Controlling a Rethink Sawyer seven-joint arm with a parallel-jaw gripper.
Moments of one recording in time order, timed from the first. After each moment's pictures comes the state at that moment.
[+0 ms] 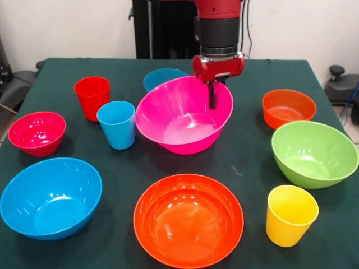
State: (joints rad) arm -0.25 -0.55 0.08 1.92 -0.52 -0.10 1.68
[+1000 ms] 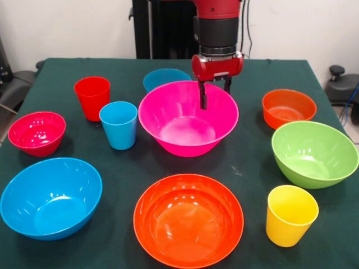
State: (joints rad) arm -0.25 -0.54 0.07 1.93 -0.51 -0.10 1.68
